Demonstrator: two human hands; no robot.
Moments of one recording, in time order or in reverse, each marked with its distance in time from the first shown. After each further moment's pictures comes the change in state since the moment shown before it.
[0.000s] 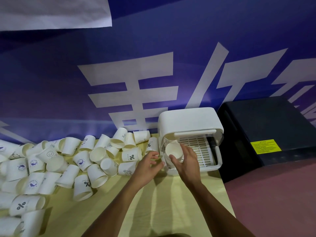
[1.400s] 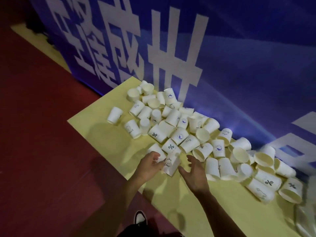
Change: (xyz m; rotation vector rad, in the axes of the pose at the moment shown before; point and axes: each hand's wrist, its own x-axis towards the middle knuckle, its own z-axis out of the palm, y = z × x) left_hand -0.269 -0.280 -0.344 -0.192 0.591 -0.399; right_hand -0.219 -0.317 0.297 -0.070 -0.697 -0.307
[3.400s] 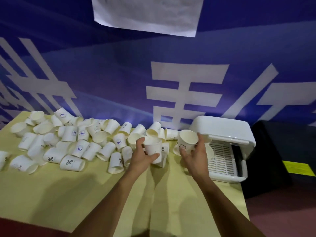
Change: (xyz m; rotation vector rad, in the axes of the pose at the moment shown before) left_hand -0.085 0.214 0.319 -0.053 -0.189 0.281; right_hand -0.110 0.249 -0.291 0.341 0.694 0.078
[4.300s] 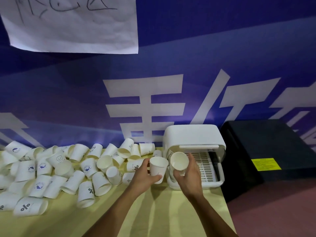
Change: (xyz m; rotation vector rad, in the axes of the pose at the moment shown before) left_hand 0.030 0.013 0.105 0.202 -0.344 0.056; right_hand 0.018 0.074 -0.045 -0.225 0.099 0.125
